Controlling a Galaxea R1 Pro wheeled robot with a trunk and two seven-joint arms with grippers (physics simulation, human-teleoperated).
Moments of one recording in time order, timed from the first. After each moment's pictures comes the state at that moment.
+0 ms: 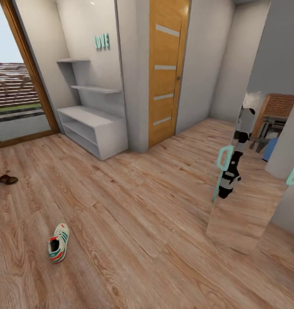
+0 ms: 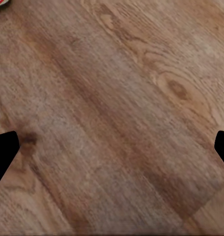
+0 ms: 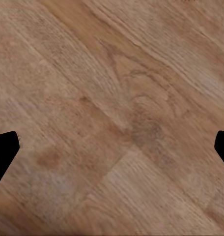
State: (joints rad) left arm -0.10 0.03 0.12 -0.49 0.02 -0.26 0.01; right arm -0.05 -0.09 0.00 -0.53 0.01 -0.25 -0.01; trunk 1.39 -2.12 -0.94
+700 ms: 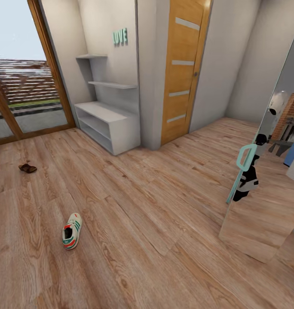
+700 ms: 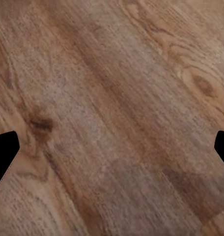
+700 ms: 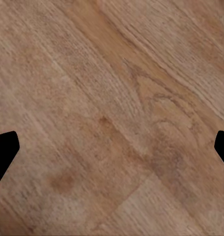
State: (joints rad) left arm -0.11 0.02 0.11 -0.51 0.02 -0.26 0.01; right arm -0.05 -0.09 -0.01 -0.57 0.01 -0.25 -0.01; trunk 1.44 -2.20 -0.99
